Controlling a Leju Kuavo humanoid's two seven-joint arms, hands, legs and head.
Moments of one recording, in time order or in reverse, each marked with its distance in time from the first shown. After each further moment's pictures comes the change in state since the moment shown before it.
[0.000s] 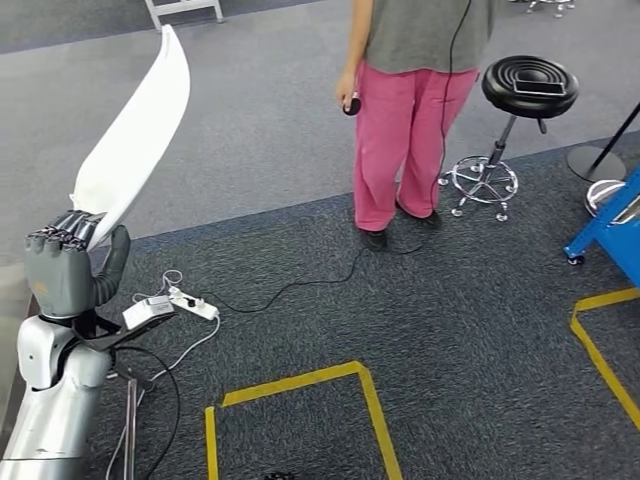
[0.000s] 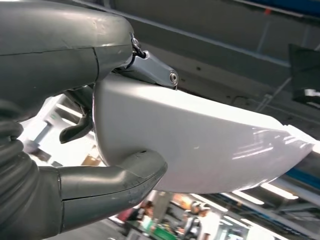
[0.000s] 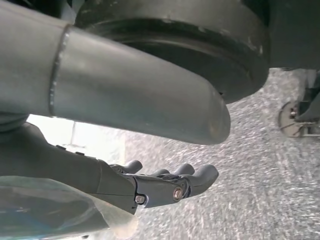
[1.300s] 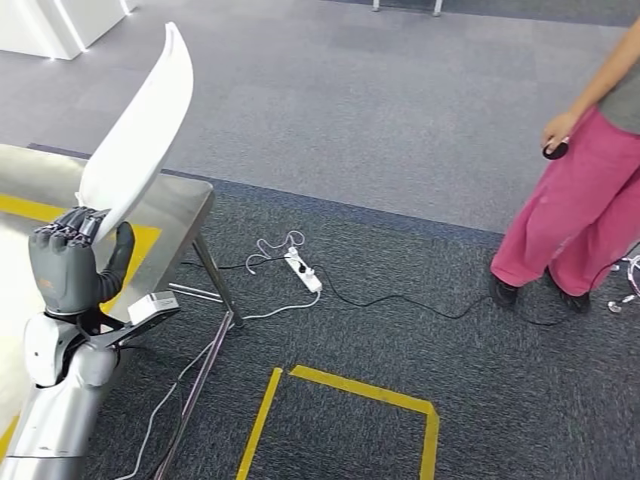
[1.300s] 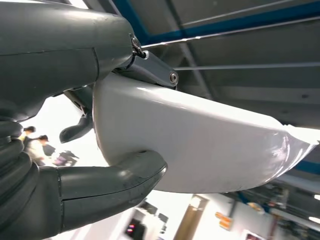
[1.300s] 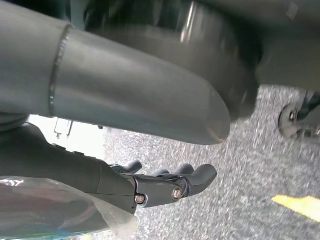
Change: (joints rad) left arm -0.014 0.008 -0.042 0.005 -0.012 0.001 0.042; right arm 0.001 0.008 0.001 0.000 0.006 -0.011 0.005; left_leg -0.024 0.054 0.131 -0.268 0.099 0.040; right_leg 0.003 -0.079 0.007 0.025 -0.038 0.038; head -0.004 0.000
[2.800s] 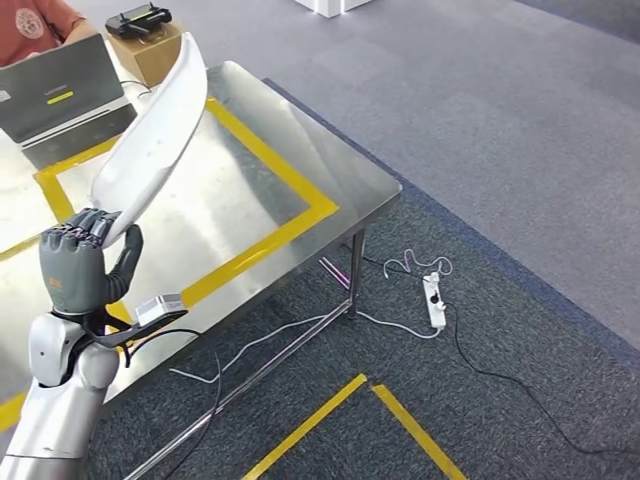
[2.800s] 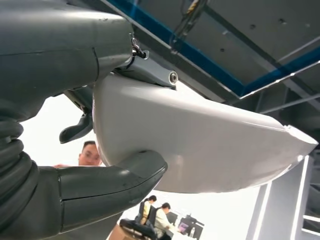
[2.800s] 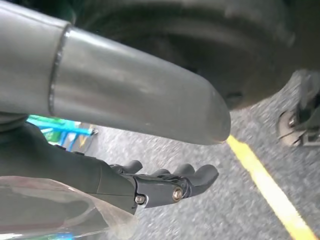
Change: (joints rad) left arm 0.013 0.023 -0.033 0.003 -0.019 0.000 0.034; right arm 0.002 0.006 0.016 0.000 0.018 -0.001 -0.006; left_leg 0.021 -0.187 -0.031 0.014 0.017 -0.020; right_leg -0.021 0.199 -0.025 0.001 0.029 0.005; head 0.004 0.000
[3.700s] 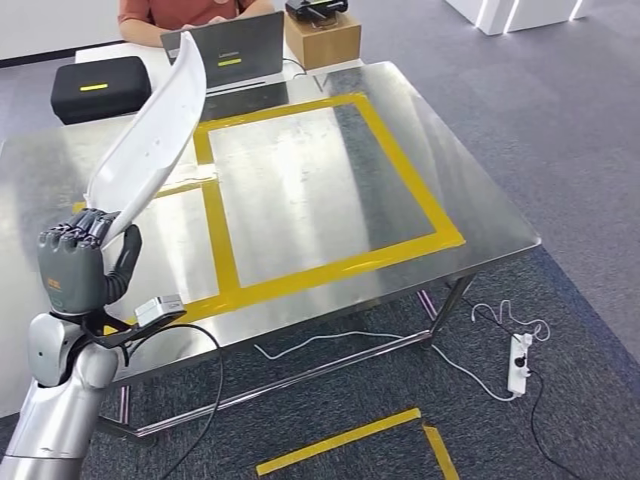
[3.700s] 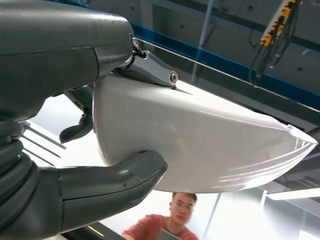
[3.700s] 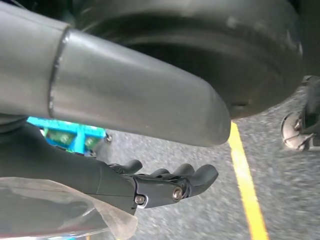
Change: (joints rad) left arm -0.004 -0.009 0.005 0.000 -0.002 0.000 -0.004; right arm 0.004 0.002 0.000 0.000 0.006 -0.003 0.000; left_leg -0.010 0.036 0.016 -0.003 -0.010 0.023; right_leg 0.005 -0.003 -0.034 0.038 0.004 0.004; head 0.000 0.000
